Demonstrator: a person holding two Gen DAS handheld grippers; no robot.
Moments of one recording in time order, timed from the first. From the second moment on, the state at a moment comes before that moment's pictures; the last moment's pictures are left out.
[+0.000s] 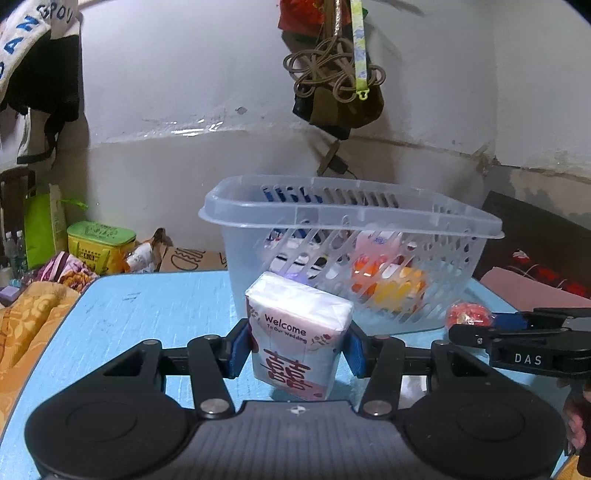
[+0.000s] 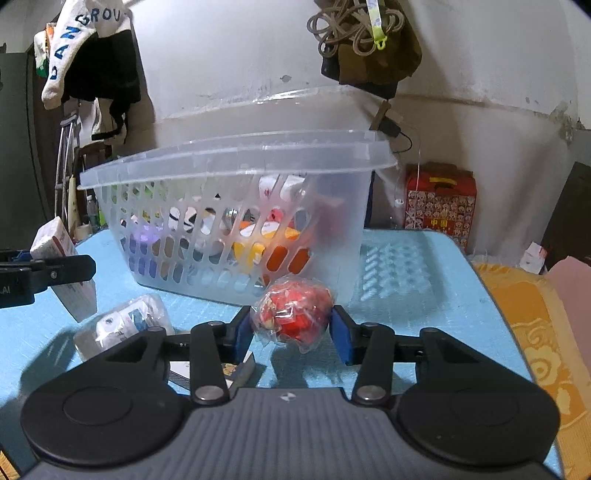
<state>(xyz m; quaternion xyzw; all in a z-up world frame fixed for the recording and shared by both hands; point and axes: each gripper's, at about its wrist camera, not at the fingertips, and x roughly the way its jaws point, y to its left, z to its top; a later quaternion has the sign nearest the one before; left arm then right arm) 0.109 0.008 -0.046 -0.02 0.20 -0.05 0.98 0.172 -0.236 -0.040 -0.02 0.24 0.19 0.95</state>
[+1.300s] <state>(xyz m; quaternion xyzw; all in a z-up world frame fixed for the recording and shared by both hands) 0.165 0.003 0.092 -0.14 0.14 -0.09 0.97 0.226 -0.224 0.093 0.00 0.18 0.21 0.96</state>
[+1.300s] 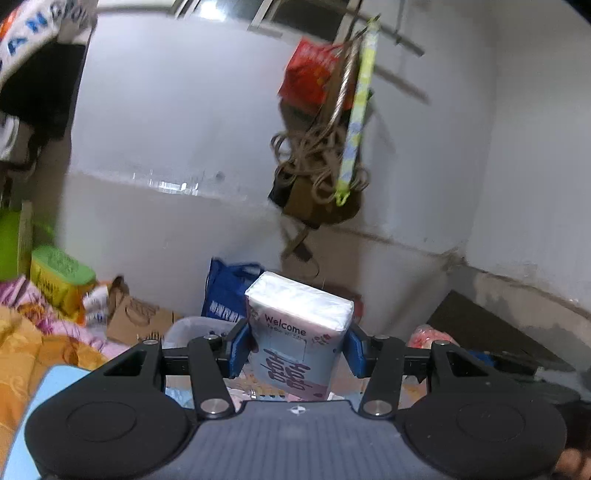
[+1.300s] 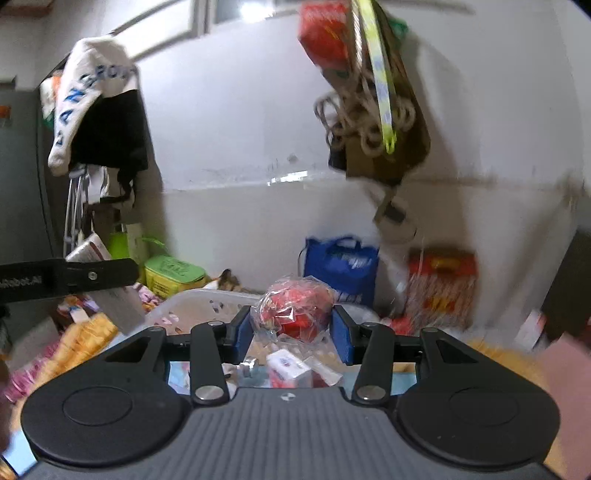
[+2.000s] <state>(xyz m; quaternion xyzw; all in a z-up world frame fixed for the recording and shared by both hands) 0.137 -0.003 0.055 -0.09 0.14 -0.11 0.98 0.182 -0.262 0.051 0.07 0.19 0.19 0.96</state>
